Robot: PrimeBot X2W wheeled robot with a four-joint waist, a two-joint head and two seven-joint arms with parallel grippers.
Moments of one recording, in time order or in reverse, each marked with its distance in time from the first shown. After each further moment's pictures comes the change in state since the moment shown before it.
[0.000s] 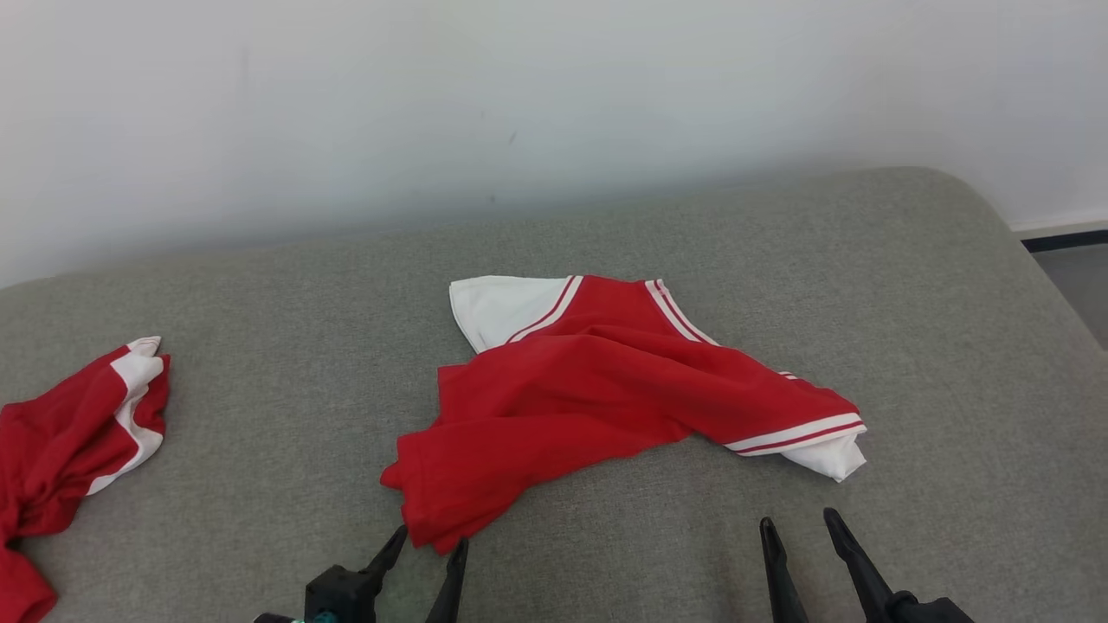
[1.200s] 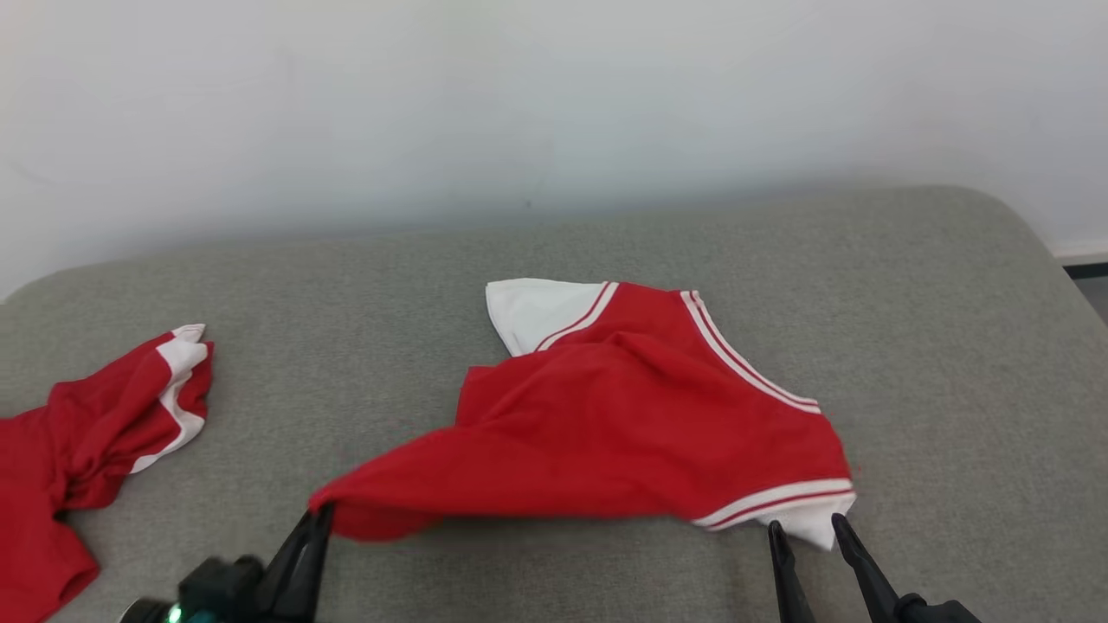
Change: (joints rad) left arm -0.002 0.134 0.085 -0.148 -0.024 0.000 0.000; right arm 0.001 0.000 -0.007 0.013 0.024 0.000 0.000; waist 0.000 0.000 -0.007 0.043
